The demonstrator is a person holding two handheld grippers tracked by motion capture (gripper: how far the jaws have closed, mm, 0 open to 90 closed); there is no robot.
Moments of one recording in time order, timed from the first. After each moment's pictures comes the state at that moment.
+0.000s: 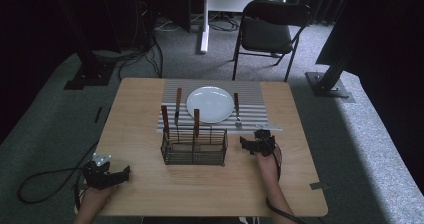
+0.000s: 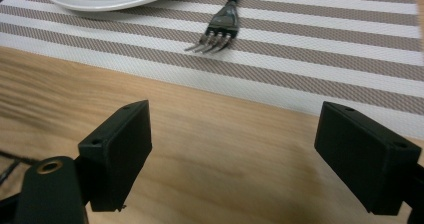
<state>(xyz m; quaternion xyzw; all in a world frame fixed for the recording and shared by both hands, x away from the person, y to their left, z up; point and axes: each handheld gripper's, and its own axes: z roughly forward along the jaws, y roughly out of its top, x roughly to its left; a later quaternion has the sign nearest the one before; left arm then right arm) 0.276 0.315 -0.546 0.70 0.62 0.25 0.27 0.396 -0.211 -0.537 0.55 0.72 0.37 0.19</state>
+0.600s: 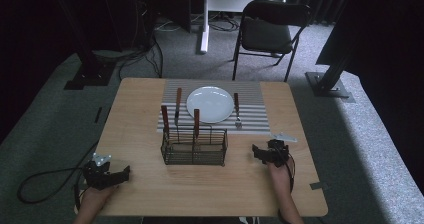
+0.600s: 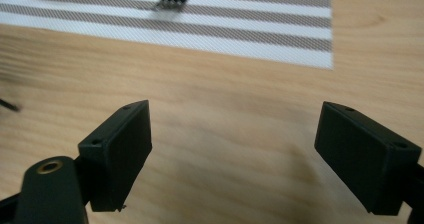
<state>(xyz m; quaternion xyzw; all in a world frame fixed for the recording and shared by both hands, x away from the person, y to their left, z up) 0.276 0.315 -0.546 0.70 0.62 0.25 0.27 0.358 -0.250 -0.539 0.57 0.71 0.36 0.21</state>
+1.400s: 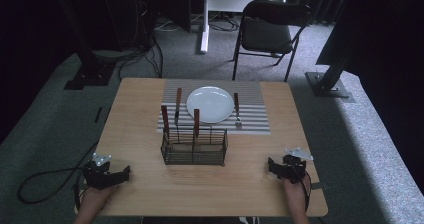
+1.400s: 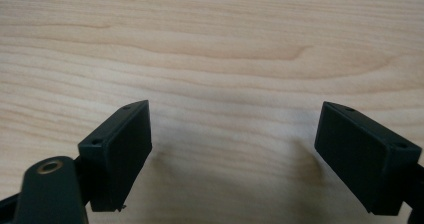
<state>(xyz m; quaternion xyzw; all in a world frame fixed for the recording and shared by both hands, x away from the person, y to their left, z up) 0.276 0.315 -0.546 0.70 0.62 0.25 0.27 0.307 -0.287 -0.547 0.60 0.69 0.31 0.25</state>
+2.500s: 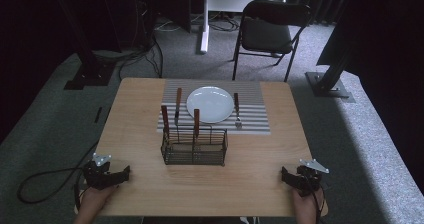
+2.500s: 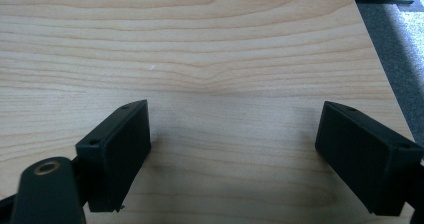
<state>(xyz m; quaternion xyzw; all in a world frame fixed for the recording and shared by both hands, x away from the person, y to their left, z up) 0.276 0.315 -0.546 0.70 0.62 0.25 0.27 0.272 -0.320 -0.550 0.65 0.66 0.29 0.27</state>
